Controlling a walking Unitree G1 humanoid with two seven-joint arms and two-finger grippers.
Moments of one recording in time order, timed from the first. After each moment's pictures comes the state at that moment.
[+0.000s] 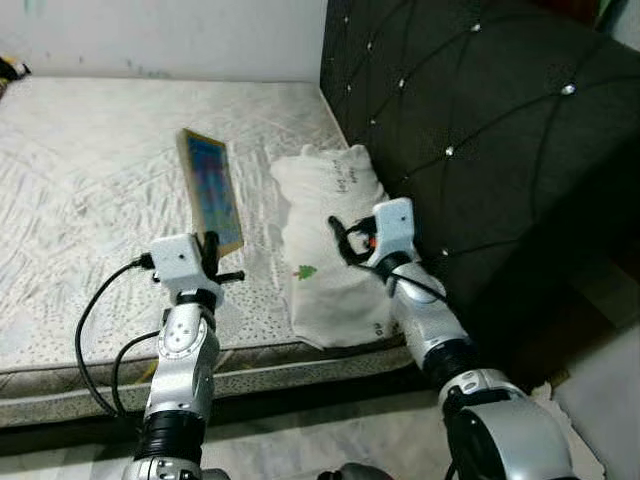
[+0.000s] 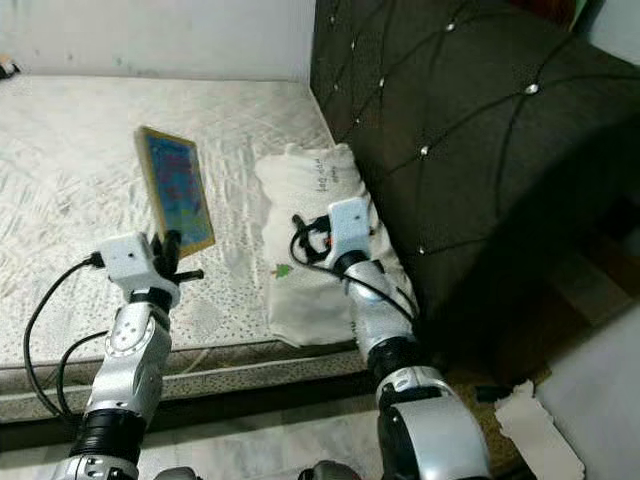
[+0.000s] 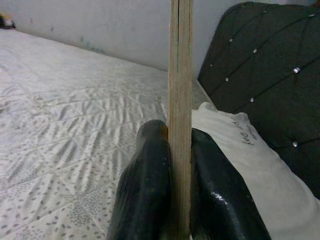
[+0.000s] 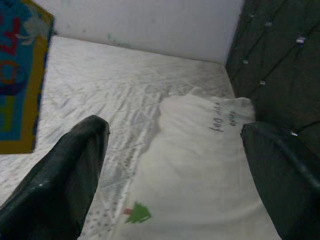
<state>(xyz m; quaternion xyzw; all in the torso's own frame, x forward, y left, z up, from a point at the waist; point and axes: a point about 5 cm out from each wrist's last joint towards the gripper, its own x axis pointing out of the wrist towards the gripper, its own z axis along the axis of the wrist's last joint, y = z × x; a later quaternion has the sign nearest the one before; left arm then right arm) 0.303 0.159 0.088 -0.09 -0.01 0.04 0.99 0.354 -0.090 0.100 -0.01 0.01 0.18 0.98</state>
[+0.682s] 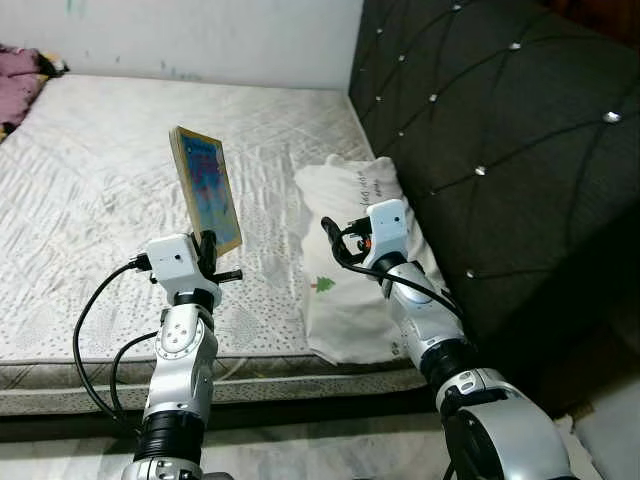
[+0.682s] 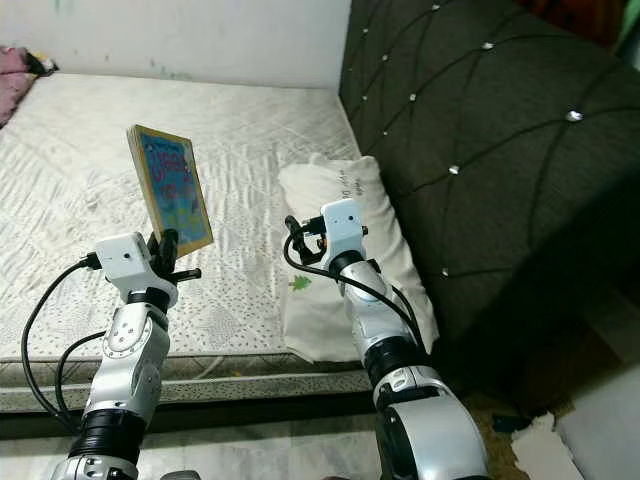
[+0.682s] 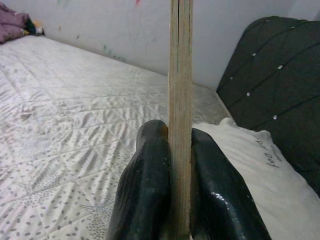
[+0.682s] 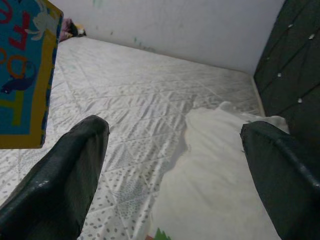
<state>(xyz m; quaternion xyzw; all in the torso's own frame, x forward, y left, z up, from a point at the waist) 0.303 0.159 0.089 -0.10 -0.02 0.04 0.99 0.354 -0.087 0.100 -0.02 0.01 0.19 0.98</state>
